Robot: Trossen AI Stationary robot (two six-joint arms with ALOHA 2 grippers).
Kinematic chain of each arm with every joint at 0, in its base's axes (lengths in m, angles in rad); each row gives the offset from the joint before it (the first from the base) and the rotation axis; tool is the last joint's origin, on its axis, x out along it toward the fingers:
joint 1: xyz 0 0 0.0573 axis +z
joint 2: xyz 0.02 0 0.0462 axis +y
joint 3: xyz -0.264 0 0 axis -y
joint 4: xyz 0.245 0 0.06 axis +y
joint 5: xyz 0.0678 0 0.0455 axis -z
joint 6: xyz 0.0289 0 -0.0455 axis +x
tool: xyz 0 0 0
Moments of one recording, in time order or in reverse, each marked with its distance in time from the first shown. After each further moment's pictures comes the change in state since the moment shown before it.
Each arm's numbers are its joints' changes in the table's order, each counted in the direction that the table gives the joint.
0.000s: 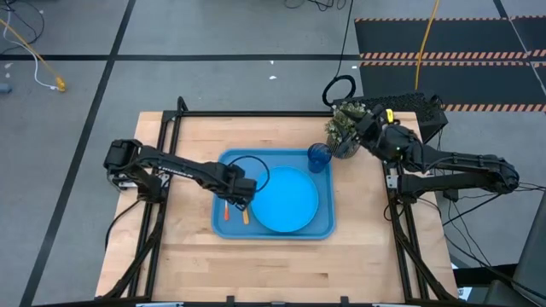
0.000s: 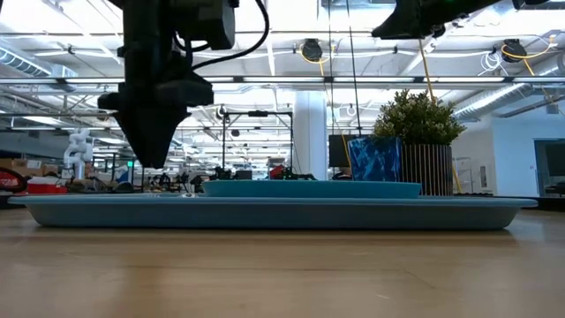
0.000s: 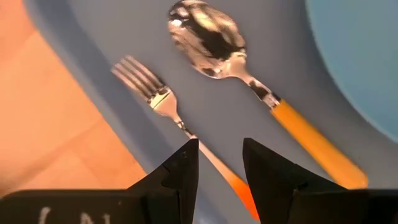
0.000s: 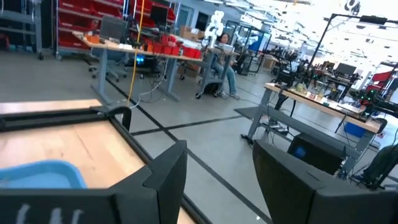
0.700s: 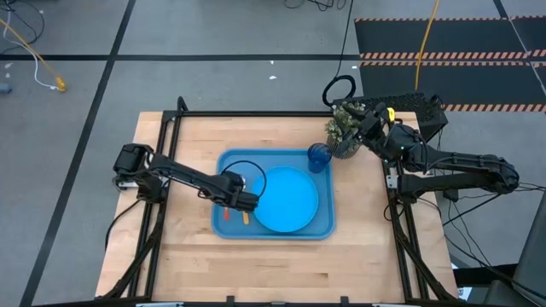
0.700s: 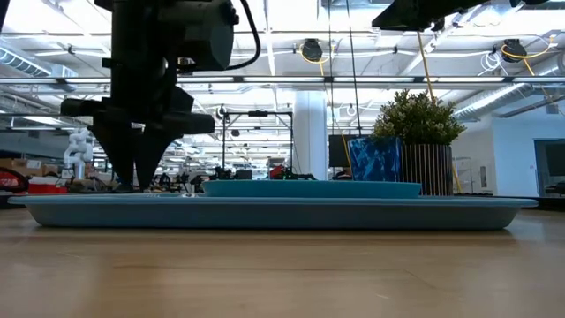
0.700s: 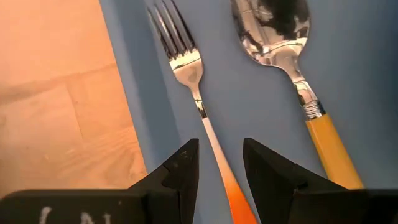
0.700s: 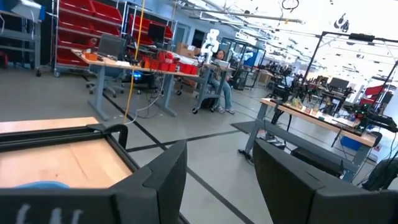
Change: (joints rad) left arm -0.082 0.104 -0.001 0.041 -0.064 -0.451; right arm 0.001 0.000 0.000 -0.092 -0.003 -0.045
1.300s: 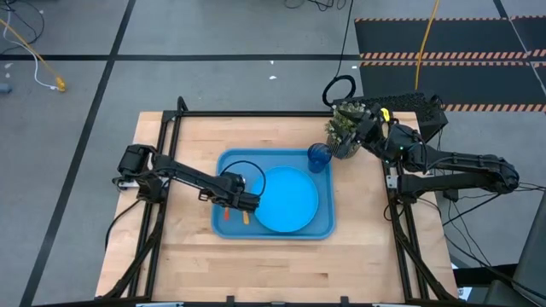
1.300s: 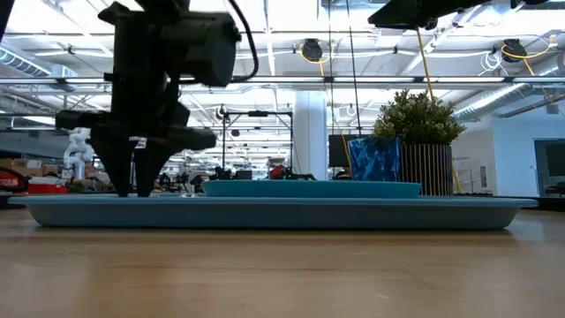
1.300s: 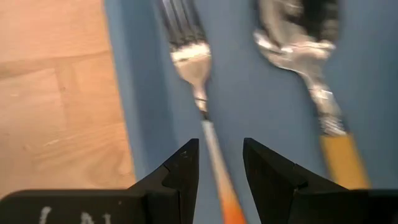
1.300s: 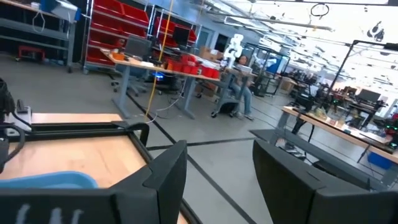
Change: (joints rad) left arm 0.015 0.037 -0.023 -0.028 0.013 -0.090; right arm 0.001 0.000 0.000 0.016 -0.105 -0.023
